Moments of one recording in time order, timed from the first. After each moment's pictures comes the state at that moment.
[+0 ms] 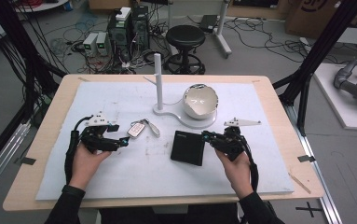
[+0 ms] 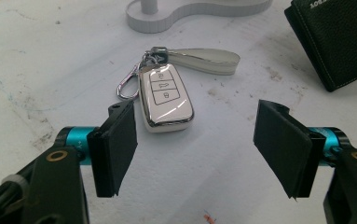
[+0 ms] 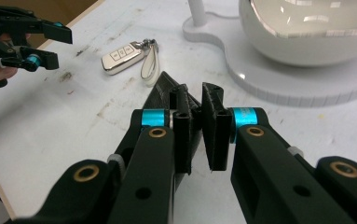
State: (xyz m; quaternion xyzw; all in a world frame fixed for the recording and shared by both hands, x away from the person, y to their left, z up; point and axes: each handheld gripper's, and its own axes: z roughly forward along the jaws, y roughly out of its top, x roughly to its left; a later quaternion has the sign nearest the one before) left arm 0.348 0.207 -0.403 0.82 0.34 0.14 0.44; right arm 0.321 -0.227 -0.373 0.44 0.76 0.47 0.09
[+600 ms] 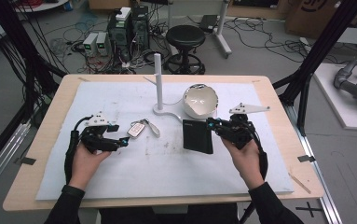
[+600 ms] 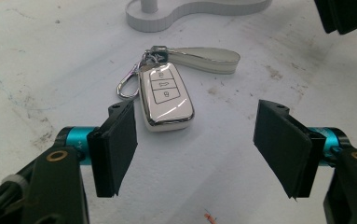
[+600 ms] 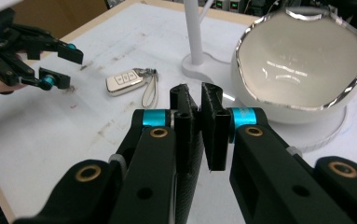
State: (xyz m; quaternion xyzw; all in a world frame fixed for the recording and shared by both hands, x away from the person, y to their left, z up) left arm 0.348 0.207 -0.403 0.82 0.34 0.14 0.44; right arm 0.324 -0.232 -0.318 0.39 0.78 0.47 0.14
